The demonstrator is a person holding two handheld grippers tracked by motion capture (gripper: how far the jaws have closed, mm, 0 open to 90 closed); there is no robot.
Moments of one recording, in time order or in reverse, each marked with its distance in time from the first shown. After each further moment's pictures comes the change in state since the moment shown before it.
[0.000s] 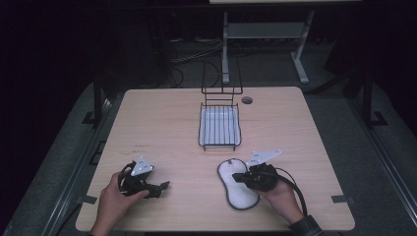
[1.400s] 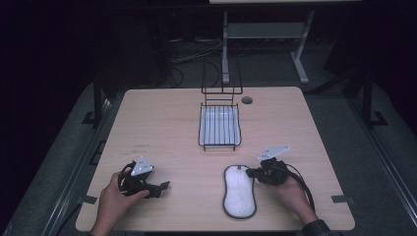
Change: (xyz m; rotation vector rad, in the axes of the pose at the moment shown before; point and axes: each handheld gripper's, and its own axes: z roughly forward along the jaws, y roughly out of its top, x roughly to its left) left arm 0.000 0.000 0.000 0.004 -0.001 0.002; right arm -0.043 -0.022 -0.003 0.063 -0.075 0.050
